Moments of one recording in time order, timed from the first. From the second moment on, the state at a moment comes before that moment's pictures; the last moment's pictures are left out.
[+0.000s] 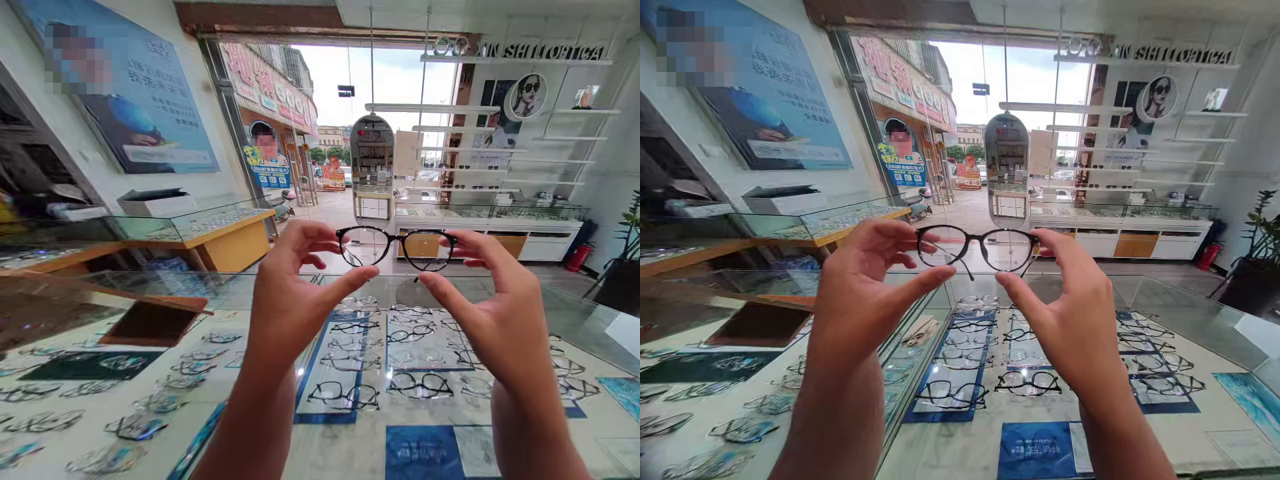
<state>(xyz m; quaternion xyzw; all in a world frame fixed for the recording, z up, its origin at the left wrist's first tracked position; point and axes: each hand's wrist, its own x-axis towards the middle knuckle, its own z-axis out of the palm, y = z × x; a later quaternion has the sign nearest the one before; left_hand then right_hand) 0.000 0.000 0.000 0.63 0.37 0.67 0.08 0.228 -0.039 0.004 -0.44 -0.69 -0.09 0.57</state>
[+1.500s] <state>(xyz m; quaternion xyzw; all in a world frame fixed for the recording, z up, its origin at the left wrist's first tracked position) -0.004 0.004 0.003 0.64 0.36 0.67 0.11 0.225 -0.046 0.006 -0.42 -0.69 -0.12 0.57</state>
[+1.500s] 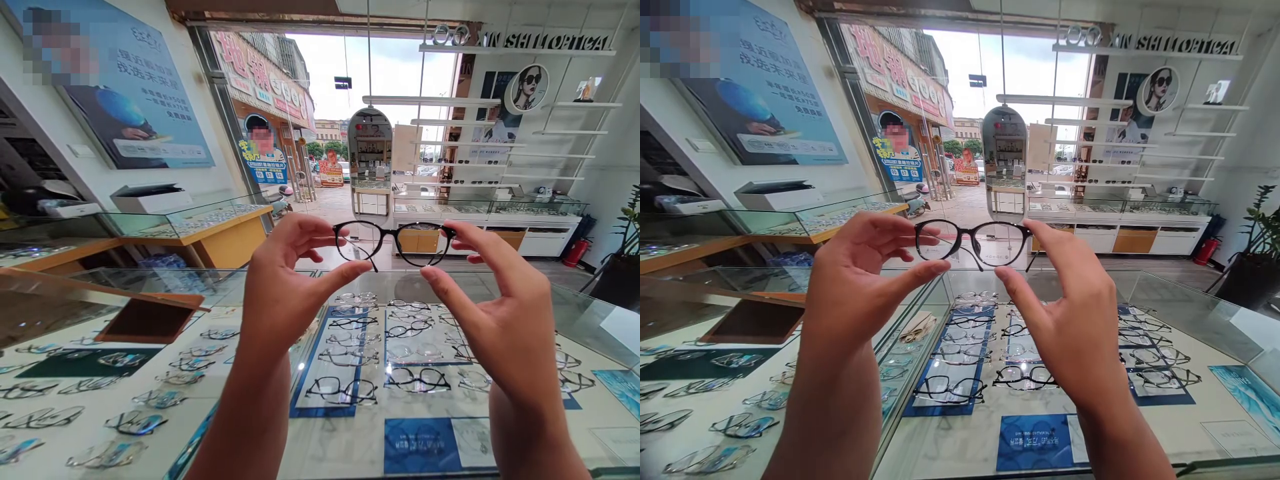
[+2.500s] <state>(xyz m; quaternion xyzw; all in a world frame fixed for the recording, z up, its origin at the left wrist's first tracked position) 0.016 -0.012 0.000 0.64 0.40 0.66 -0.02 0.233 -0.035 0.003 -0.48 -0.71 -0.08 0.51</state>
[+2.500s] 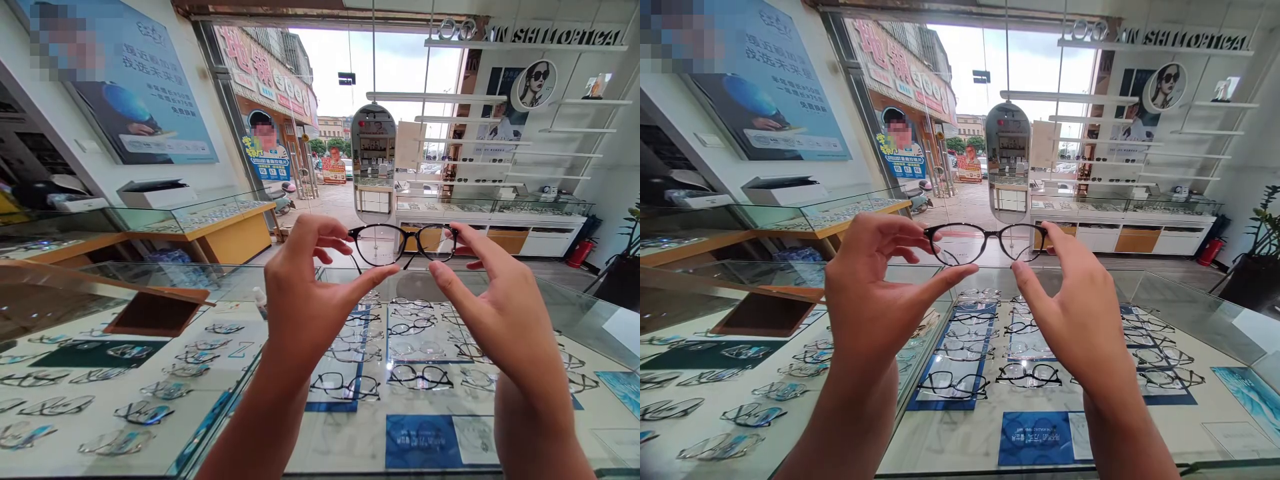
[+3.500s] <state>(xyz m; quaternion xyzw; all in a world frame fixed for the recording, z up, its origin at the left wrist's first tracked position) 0.007 -0.007 0.002 0.64 0.40 0.66 0.02 0.230 -0.042 0.006 -0.46 -0.69 -0.11 0.54</state>
